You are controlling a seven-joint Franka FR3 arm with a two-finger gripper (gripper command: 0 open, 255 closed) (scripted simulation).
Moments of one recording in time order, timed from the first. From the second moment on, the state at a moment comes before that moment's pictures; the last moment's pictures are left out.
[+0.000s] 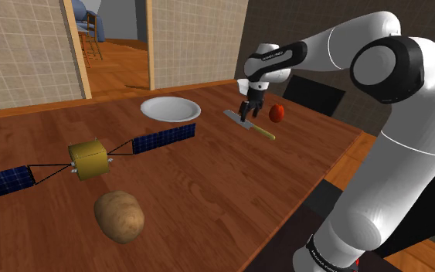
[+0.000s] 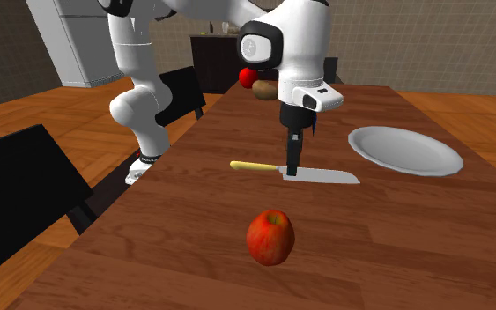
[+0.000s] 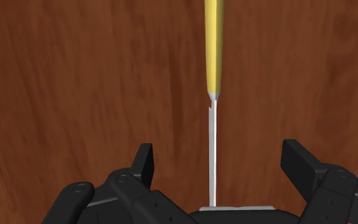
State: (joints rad) arm -0.11 0.06 -0.31 -1.99 0.03 2.06 -0.39
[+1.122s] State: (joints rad) arm -0.11 0.09 -0.31 -2.03 0.04 2.14 -0.40
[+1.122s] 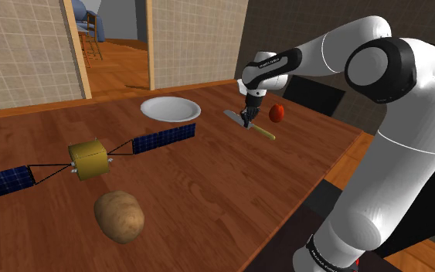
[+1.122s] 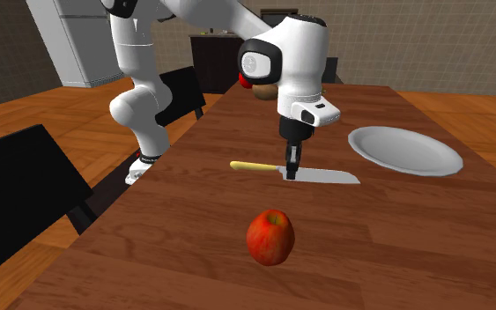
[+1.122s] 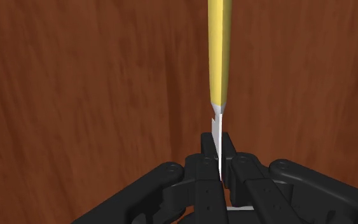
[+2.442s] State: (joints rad) arm -0.10 0.04 -0.31 -1.90 0.02 1.96 -0.38
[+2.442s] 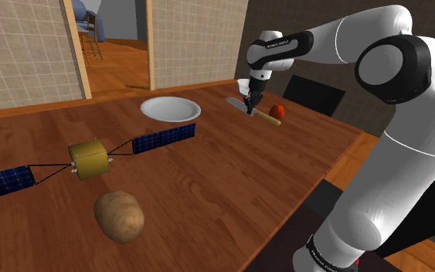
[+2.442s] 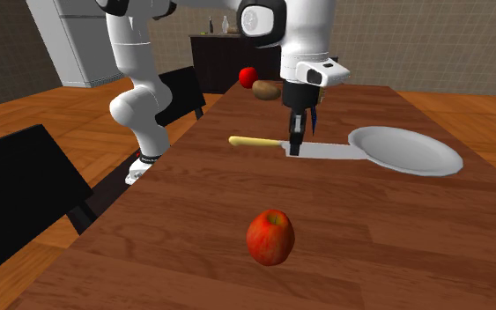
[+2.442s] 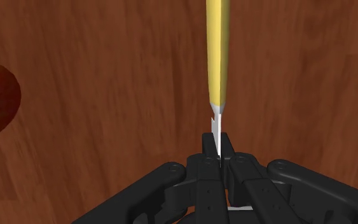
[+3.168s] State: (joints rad) arm -0.10 0.02 -0.31 -1.77 0.02 1.81 -0.38
